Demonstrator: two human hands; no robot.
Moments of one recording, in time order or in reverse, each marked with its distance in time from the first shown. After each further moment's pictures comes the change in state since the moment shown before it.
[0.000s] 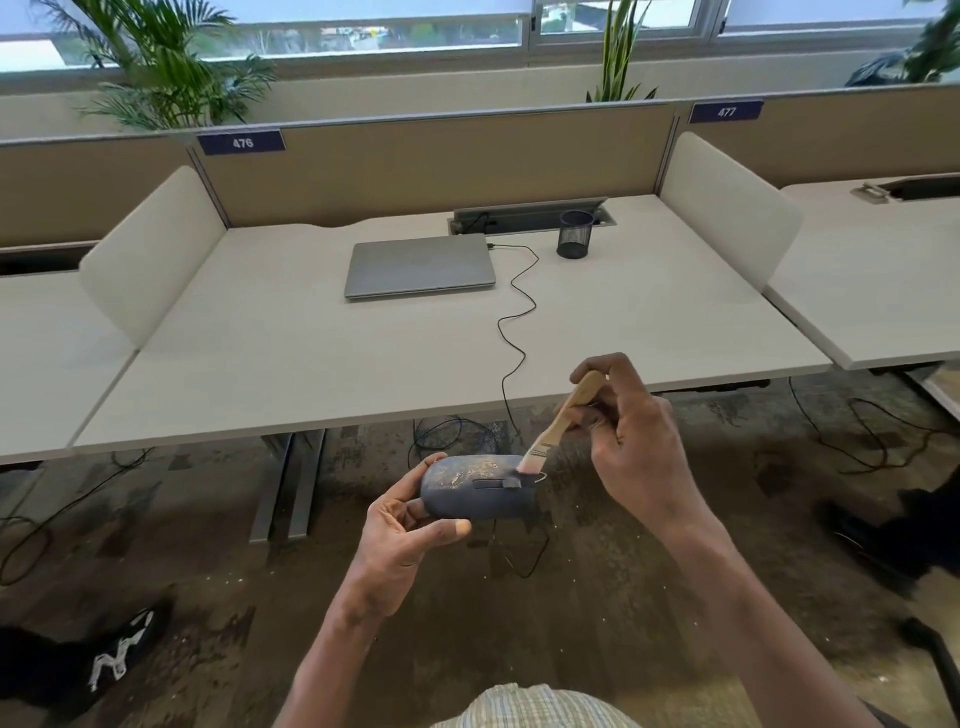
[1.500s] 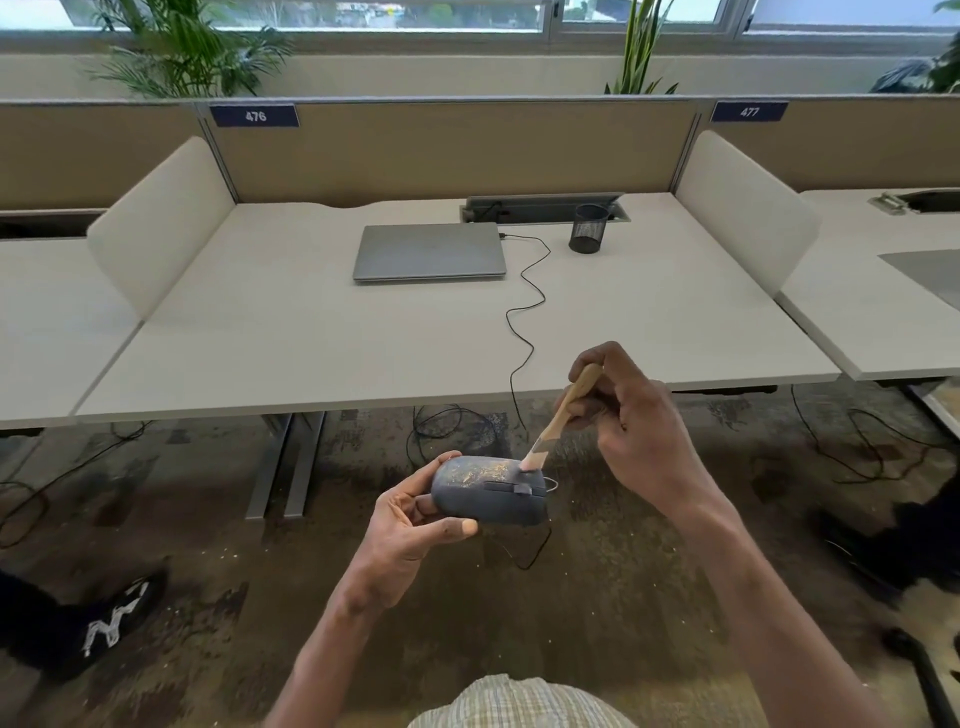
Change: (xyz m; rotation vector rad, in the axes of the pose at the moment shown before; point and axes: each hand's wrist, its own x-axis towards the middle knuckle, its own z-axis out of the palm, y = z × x) left_hand -0.004 -0.004 -0.001 -0.019 -0.013 -0.061; right_hand 0.016 0.003 0.001 0.094 -0.170 -0.012
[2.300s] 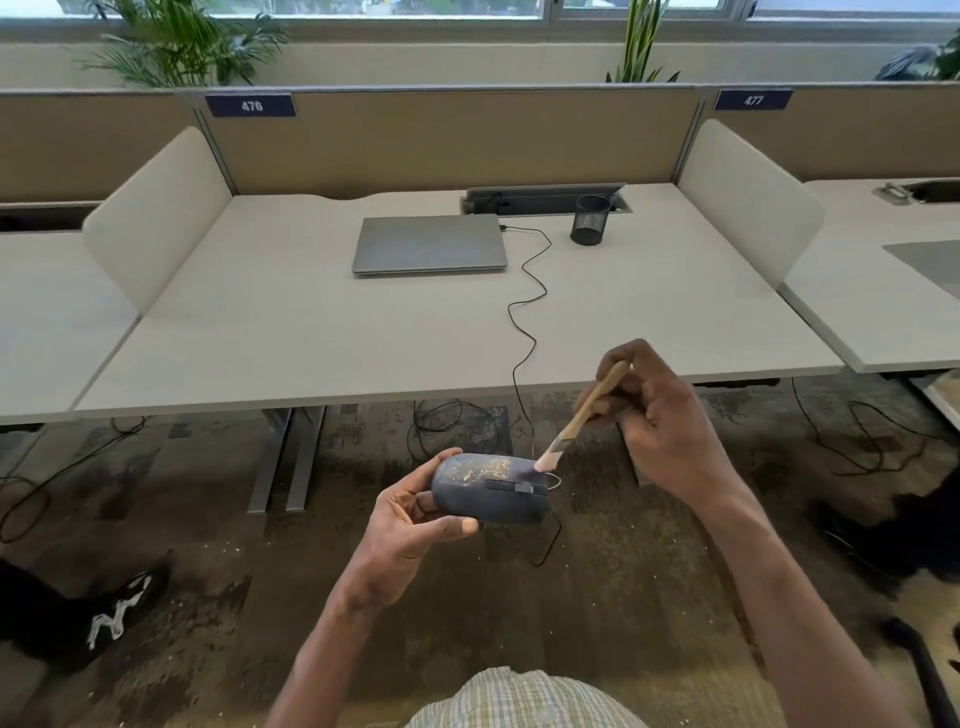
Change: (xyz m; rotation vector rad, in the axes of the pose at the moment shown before) left_hand -0.003 0.000 -0.004 0.003 -0.001 -0.018; right_hand -0.005 0.007 -0.012 0.106 -0.033 0.083
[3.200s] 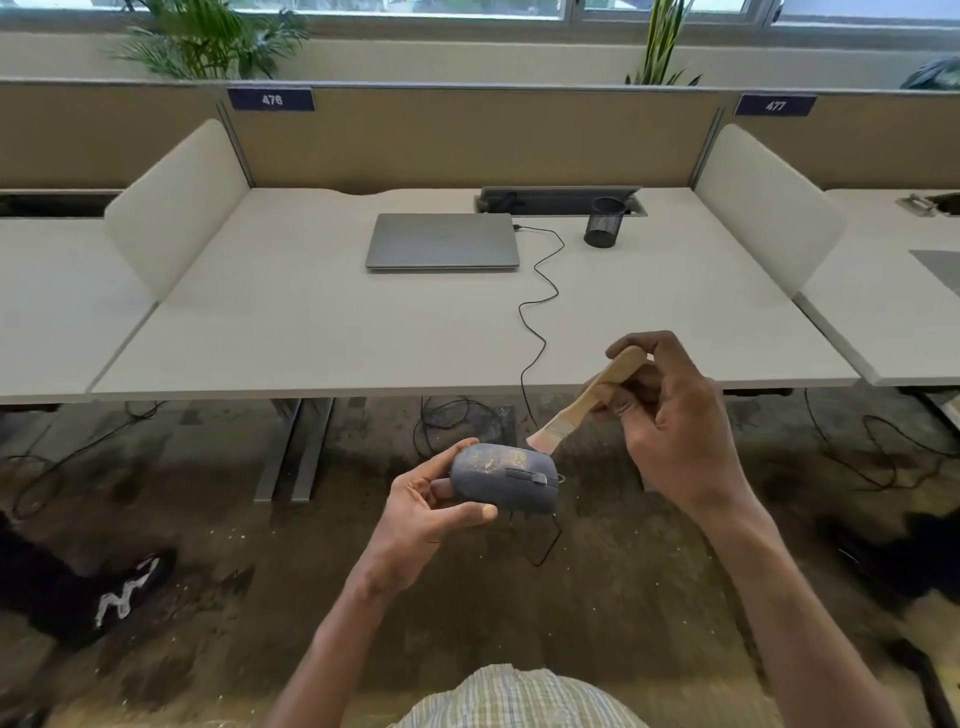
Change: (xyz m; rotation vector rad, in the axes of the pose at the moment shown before) left_hand 0.007 0.005 0.018 0.089 0.049 0.035; right_hand -0.006 -0.023 0.001 -0.100 0.162 -0.064
